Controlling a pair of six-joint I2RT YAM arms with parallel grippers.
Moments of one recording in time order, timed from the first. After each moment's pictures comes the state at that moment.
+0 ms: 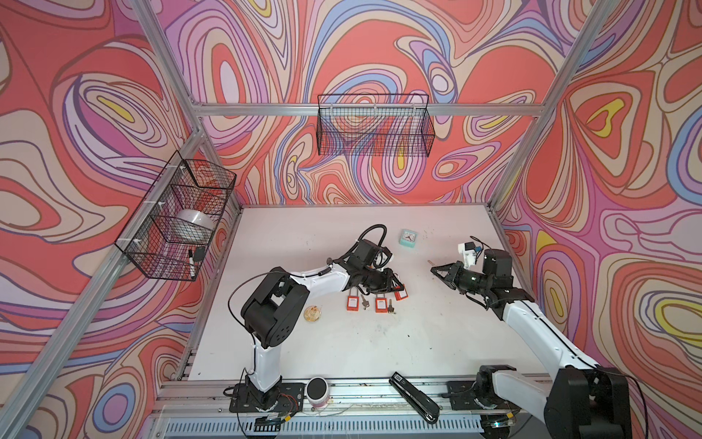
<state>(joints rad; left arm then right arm) -0.72 1.93 1.23 -0.14 0.68 -0.71 -0.01 1.12 0.63 -0.15 -0.73 0.72</state>
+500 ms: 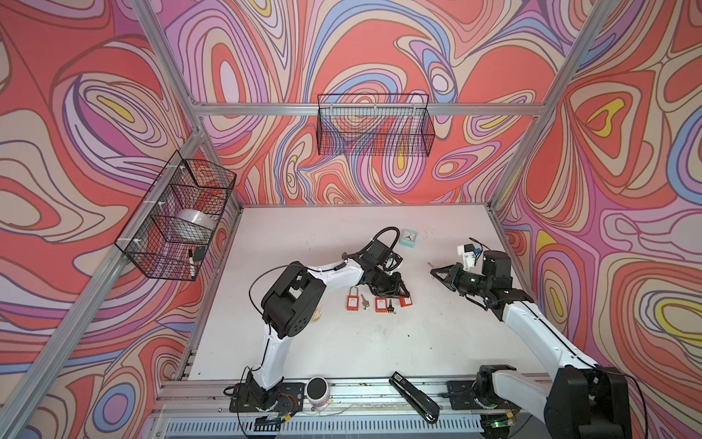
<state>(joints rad) -0.75 2.08 1.42 -0.35 0.70 -0.68 -0.01 1.12 0.63 -0.15 -0.73 0.72</state>
